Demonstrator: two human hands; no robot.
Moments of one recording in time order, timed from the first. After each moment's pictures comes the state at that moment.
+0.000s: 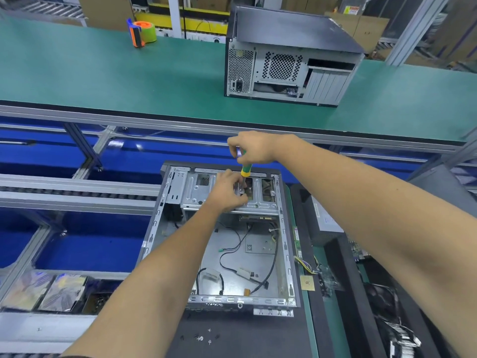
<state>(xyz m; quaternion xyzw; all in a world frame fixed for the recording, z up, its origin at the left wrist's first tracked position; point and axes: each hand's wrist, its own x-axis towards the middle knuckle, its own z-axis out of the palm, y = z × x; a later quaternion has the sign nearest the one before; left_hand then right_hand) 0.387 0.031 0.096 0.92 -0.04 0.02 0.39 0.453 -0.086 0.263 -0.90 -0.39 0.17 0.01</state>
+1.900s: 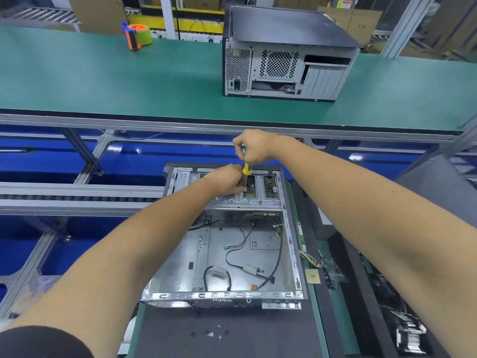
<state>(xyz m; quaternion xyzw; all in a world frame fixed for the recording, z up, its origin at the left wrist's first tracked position) 0.423 0.056 0.125 0.96 -0.24 -0.06 0.10 0.444 -0.082 0.259 -0.93 -0.32 0.17 0.07</state>
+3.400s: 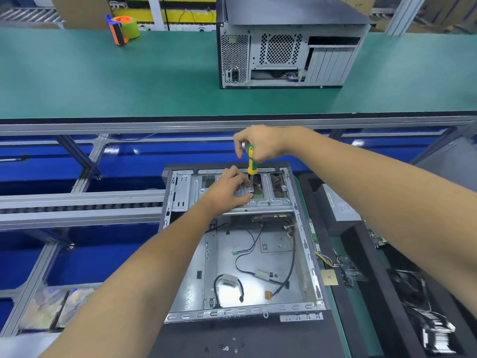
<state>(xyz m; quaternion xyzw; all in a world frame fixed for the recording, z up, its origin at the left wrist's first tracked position) 0.411 0.078 0.065 0.92 -0.23 0.01 0.32 0.461 -0.083 0.253 -0.92 -0.30 0.24 0.11</state>
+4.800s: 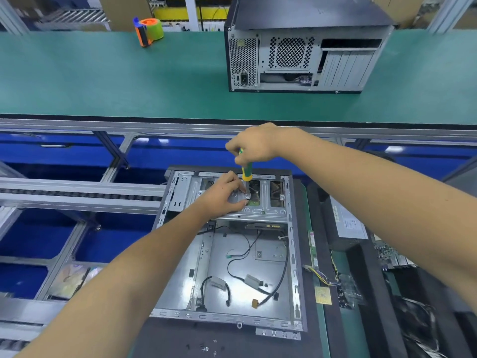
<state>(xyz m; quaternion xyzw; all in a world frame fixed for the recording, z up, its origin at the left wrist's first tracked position) 0.404 0.073 0.073 0.93 -0.19 0.01 0.32 0.482 -0.090 0.263 -0.89 -0.43 0.17 -0.01</state>
